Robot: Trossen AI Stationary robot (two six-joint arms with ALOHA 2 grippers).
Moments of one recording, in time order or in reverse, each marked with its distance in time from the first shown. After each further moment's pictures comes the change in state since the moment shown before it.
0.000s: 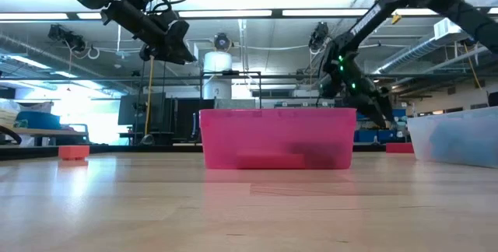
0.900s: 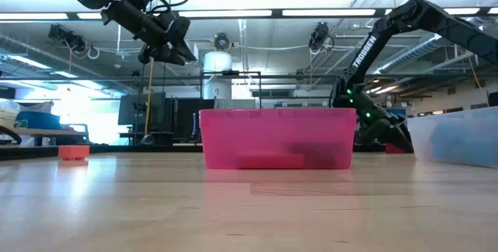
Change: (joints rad) left arm -0.002 0.000 0.000 0.004 0.000 -0.136; right arm -0.083 0.183 -0.152 0.057 -0.023 -0.139
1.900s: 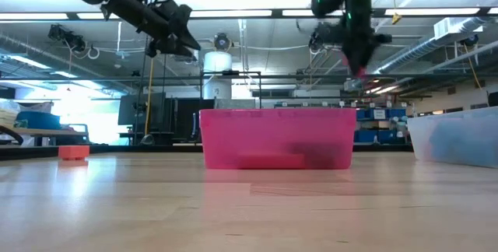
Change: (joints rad) left arm -0.083 -0.030 0.000 0.026 0.028 0.045; right arm 0.453 -0.722 -0.016 0.123 -0.121 0.523
